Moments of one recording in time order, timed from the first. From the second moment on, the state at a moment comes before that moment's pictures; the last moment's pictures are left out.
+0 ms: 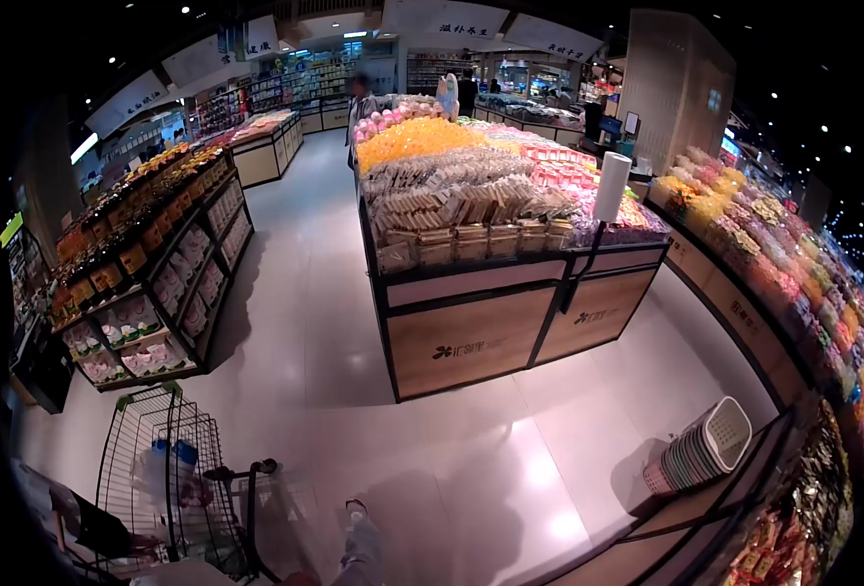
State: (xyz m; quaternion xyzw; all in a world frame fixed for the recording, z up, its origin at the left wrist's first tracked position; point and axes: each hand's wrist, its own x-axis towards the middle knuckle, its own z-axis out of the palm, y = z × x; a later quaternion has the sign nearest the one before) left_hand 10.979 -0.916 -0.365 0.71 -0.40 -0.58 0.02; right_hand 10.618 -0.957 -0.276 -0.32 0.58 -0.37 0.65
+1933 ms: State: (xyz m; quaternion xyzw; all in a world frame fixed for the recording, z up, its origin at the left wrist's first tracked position) left_hand 11.334 -2.773 -0.369 0.65 -0.44 -0.58 0.21; right_hand 10.956 -2.370 -0.404 -0.08 0.81 -0.11 0.58
